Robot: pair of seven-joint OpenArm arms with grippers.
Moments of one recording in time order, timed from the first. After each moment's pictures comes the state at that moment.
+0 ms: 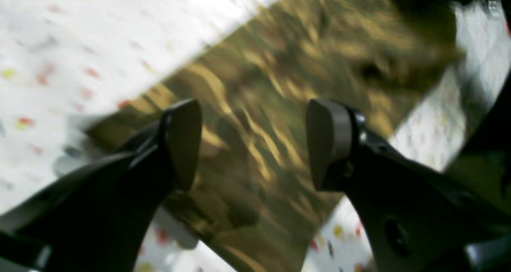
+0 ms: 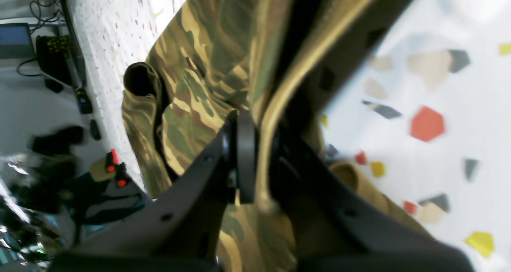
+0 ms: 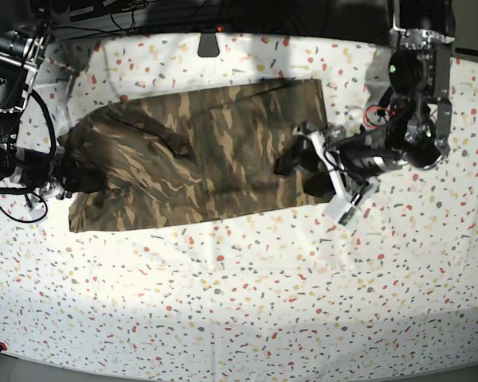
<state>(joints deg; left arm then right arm) 1.8 -8.7 2.8 101.9 -37.6 -29.4 60.3 18.0 30.3 18.8 48.1 65.4 34.2 -76.7</state>
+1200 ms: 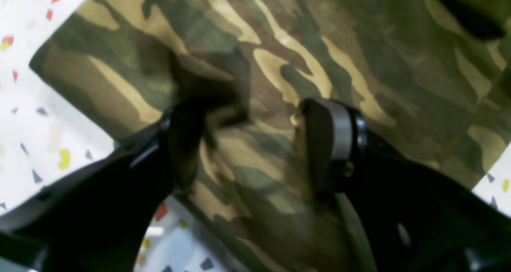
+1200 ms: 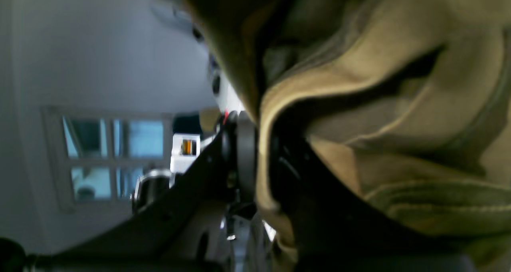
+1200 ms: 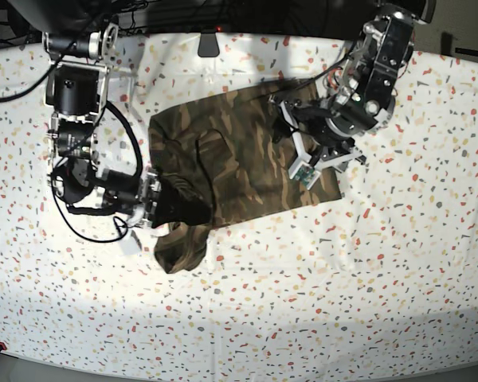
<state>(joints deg) 5.2 -8.8 19.0 95.7 -7.1 -14.5 46.2 19.0 12.3 9.3 57.0 82.8 34.2 -79.8</state>
